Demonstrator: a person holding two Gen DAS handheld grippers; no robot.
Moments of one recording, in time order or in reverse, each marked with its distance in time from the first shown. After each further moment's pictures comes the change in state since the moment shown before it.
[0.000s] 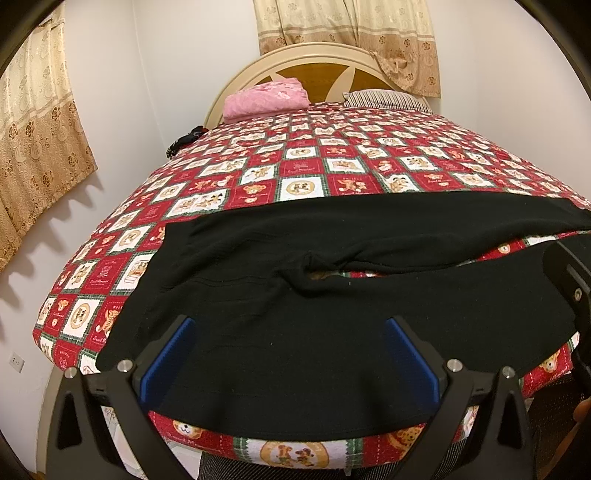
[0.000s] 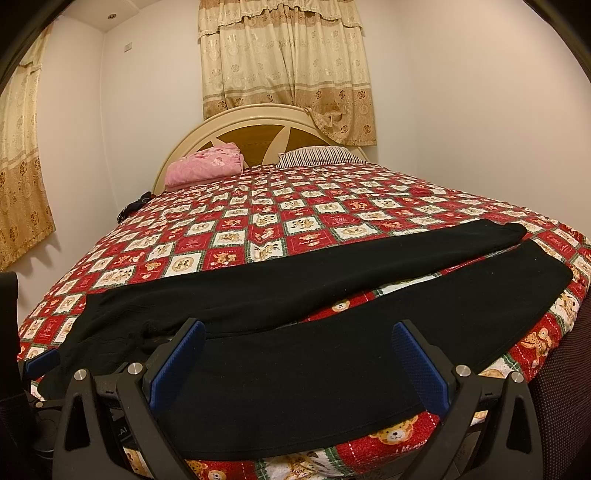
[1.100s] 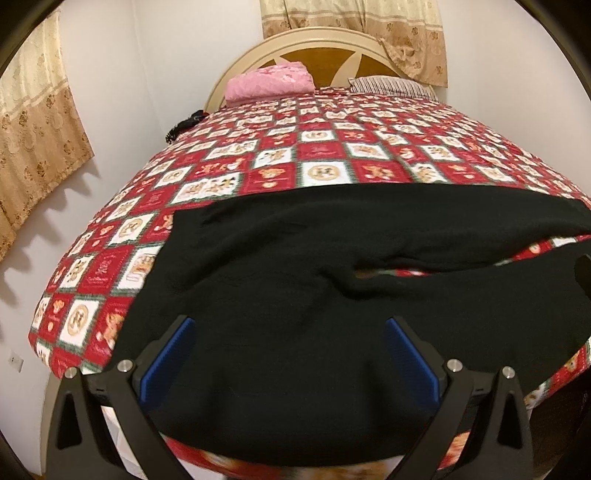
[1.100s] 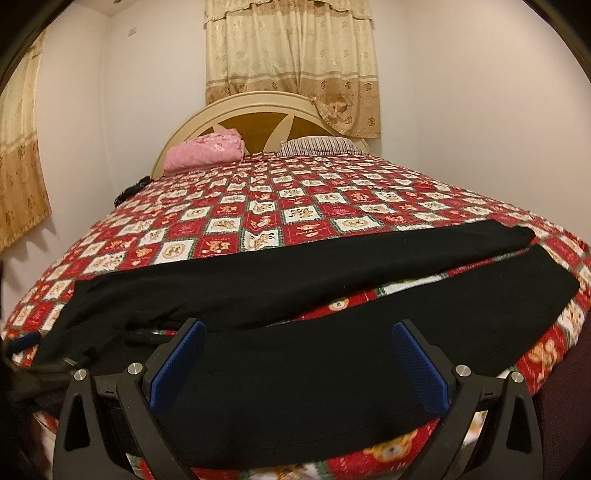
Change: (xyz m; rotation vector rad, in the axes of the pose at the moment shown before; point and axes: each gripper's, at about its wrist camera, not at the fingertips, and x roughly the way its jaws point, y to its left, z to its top) left arm 0.036 0.050 0.010 -0.010 0.077 -0.024; right arm 0.025 0.001 0.004 -0.055 0.052 -0.010
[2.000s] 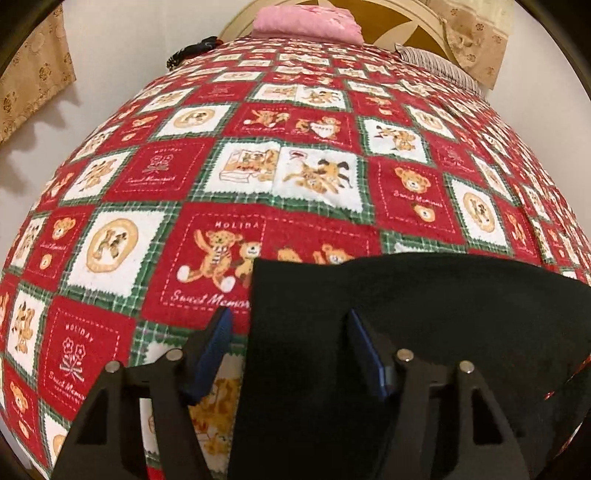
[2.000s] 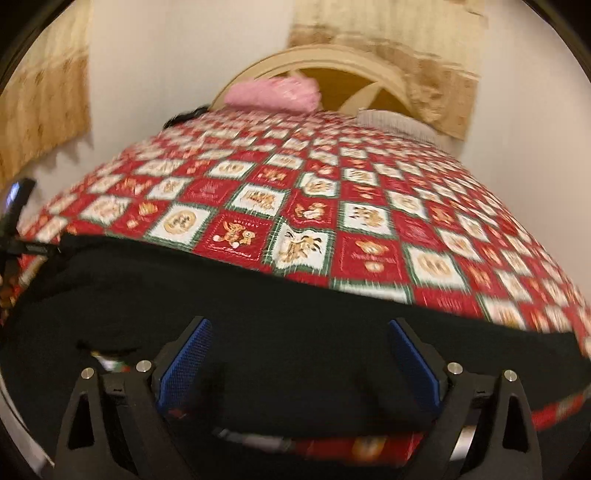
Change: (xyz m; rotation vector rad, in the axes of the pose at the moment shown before) left arm 0.166 0.145 0.085 -0.160 0.256 -0.131; right arm 0.158 0.030 0.082 -0.341 0.201 0.189
